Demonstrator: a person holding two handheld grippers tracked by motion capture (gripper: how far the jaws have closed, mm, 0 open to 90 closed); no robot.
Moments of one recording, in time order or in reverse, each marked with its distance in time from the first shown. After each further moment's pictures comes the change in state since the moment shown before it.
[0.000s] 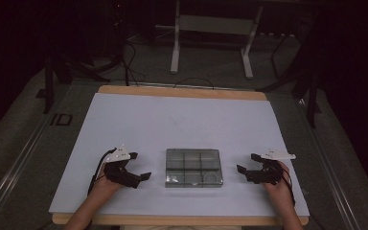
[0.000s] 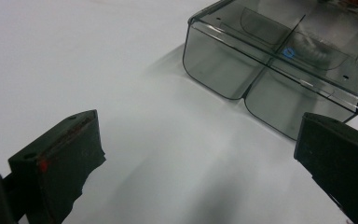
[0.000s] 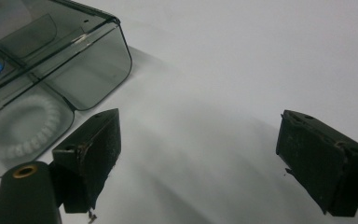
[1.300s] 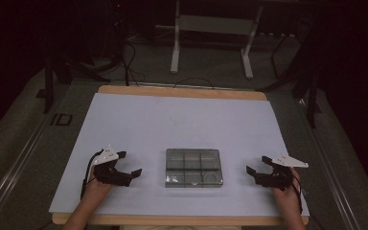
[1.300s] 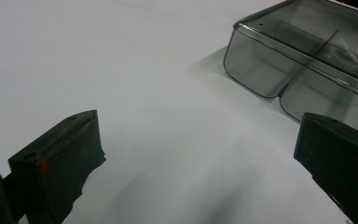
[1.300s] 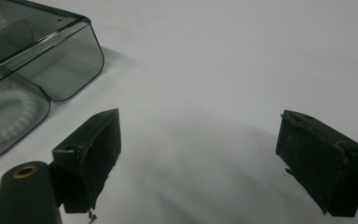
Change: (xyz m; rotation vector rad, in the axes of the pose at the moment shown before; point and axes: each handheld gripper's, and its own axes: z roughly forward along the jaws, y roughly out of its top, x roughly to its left) left arm 0.011 -0.015 -0.020 -0.067 0.107 -0.052; right arm -0.008 -0.017 -0.024 -0.064 -0.093 0.024
